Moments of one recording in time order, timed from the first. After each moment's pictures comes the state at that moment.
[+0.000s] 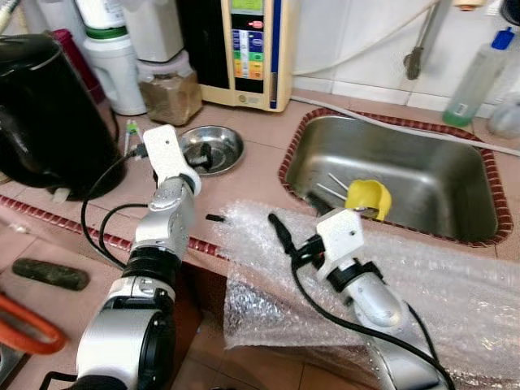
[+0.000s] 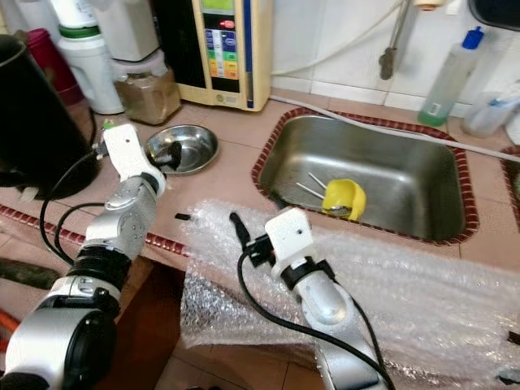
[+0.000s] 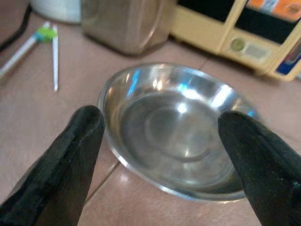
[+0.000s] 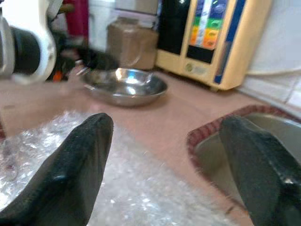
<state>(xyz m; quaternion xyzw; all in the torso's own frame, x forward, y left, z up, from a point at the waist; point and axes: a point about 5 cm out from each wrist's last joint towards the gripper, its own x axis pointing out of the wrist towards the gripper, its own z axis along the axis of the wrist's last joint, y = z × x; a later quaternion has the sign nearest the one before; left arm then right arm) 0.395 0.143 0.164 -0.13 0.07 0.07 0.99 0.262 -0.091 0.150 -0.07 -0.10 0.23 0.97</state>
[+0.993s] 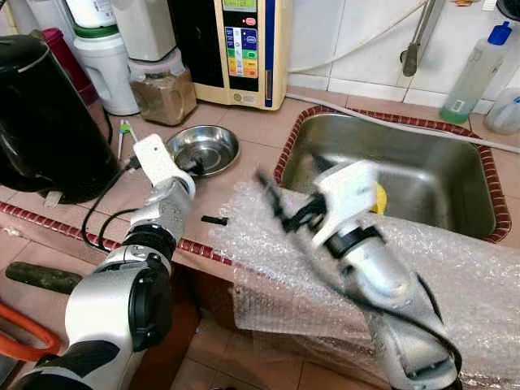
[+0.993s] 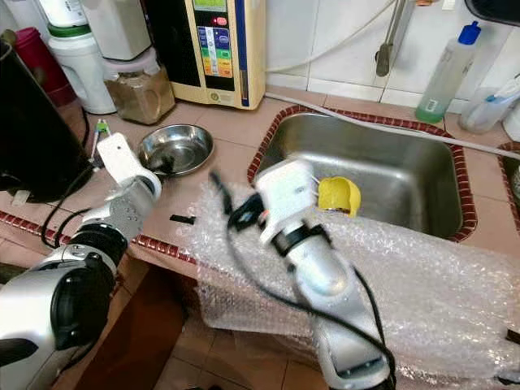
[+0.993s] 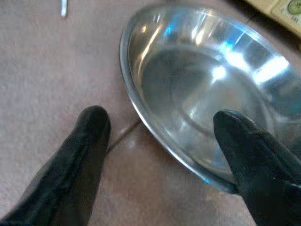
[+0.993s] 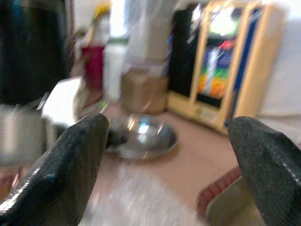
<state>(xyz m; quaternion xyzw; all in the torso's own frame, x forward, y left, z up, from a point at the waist) 0.405 0.154 0.154 -0.22 0.16 0.11 0.96 0.261 -0.068 0.205 -0.05 -0.12 0.28 0.95</state>
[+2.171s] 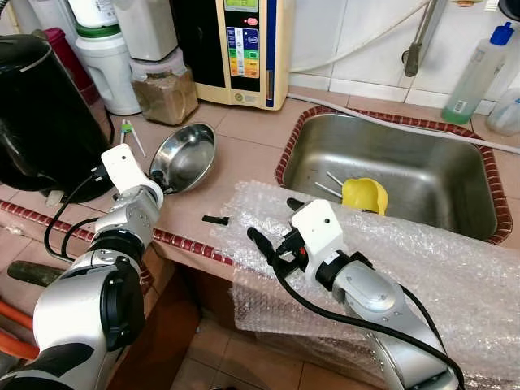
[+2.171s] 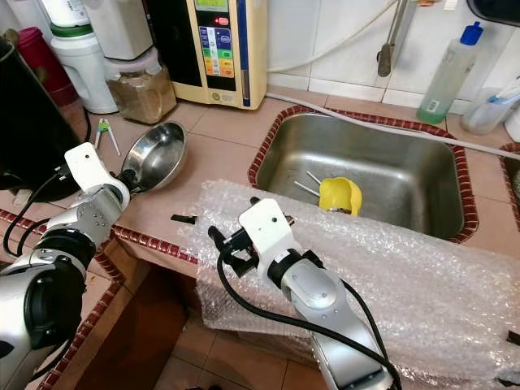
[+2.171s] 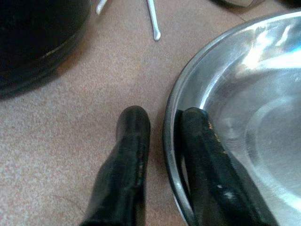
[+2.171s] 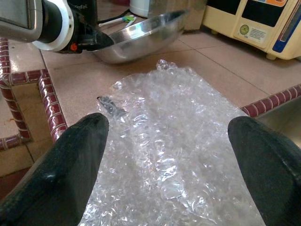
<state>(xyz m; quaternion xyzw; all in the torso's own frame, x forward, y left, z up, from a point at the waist) 0.397 0.207 0.147 -0.18 0.16 0.15 0.96 0.258 -0.070 0.163 -0.10 0.01 0.32 0.94</state>
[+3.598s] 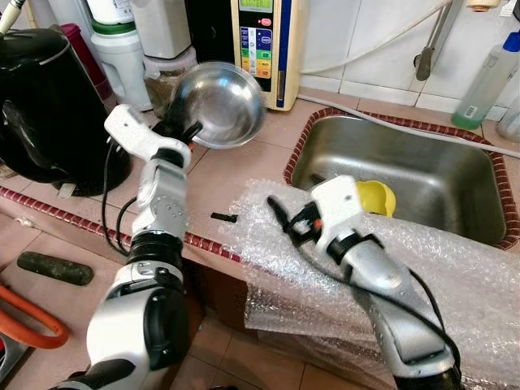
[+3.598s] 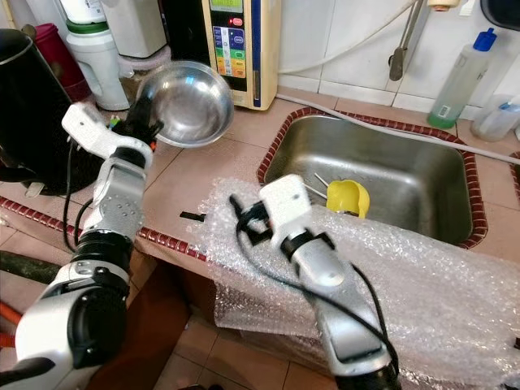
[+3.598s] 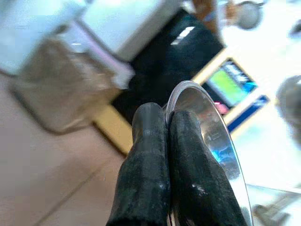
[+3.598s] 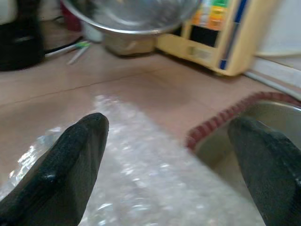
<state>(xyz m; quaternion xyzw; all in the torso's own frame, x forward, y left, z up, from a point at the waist) 0.401 0.143 0.222 -0.38 -0.15 -0.06 0.91 0.287 -0.091 0.177 -0.07 -0.03 0.21 0.97</state>
